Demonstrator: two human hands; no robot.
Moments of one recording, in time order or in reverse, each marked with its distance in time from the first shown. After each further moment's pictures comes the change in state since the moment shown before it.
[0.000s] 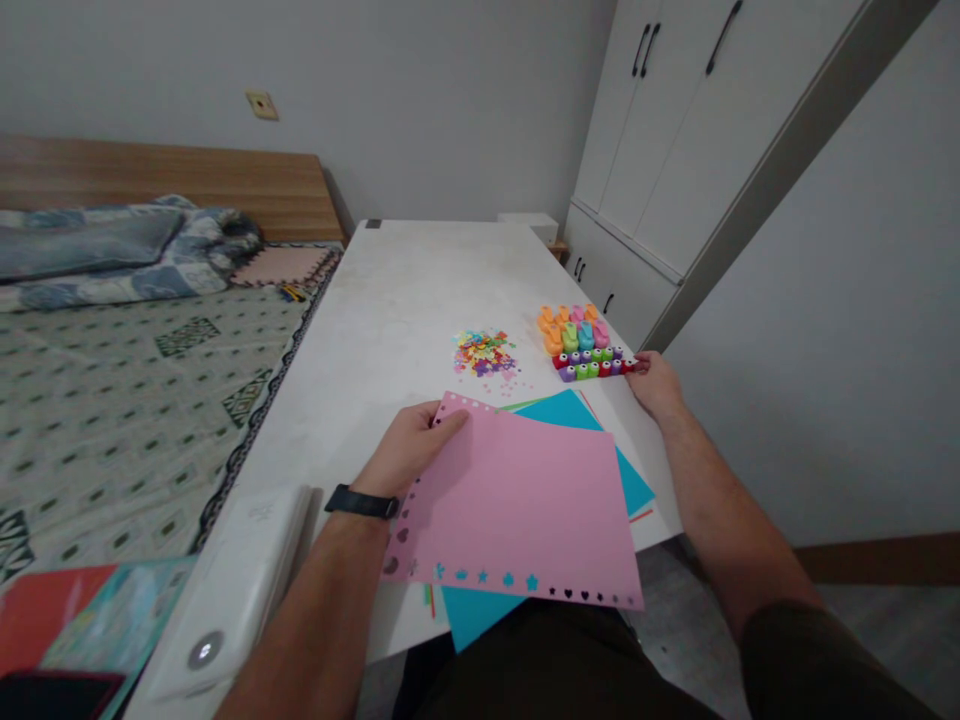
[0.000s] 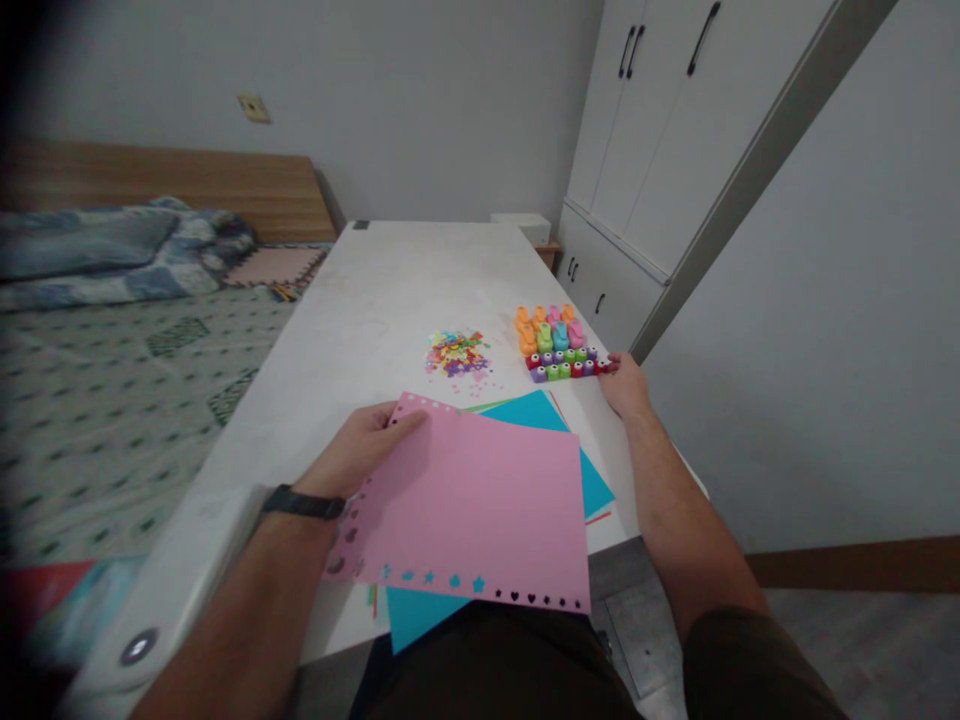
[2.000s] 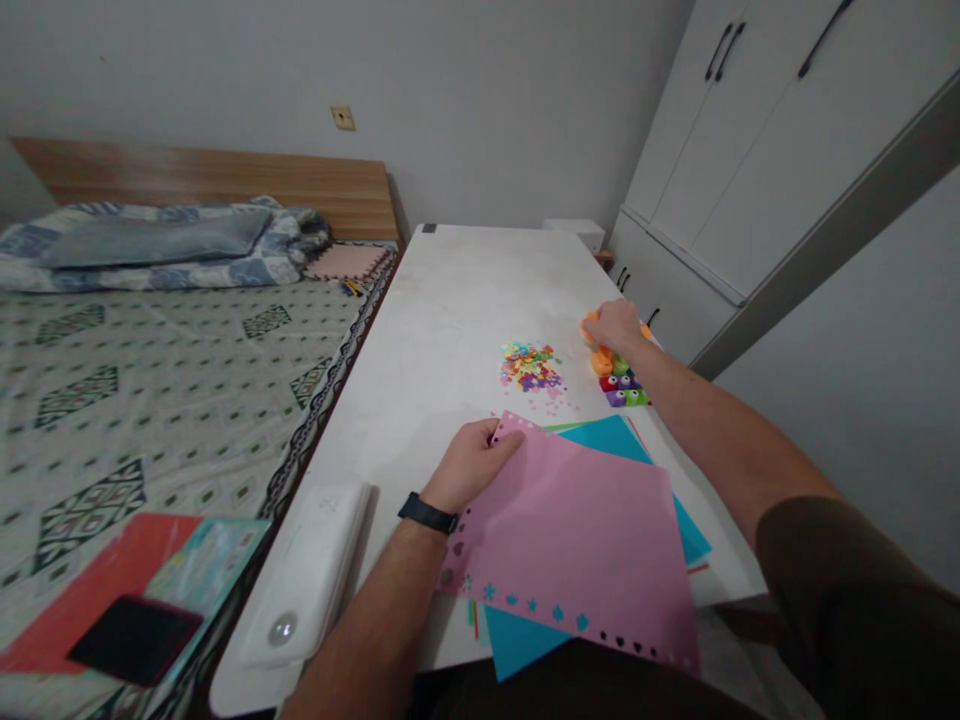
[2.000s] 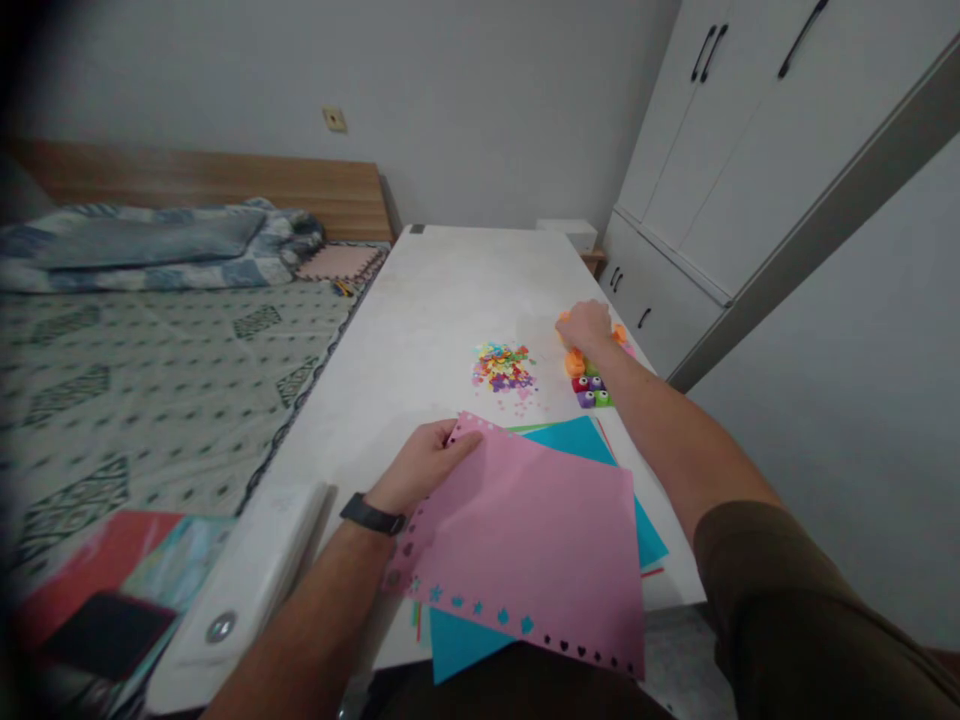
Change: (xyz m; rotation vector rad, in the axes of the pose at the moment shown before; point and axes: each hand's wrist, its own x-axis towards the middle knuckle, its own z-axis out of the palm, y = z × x) left_hand 0.005 -0.013 0.002 0.157 -0.019 0.110; right_hand 0.070 -0.223 0.072 -0.217 -0.207 -0.455
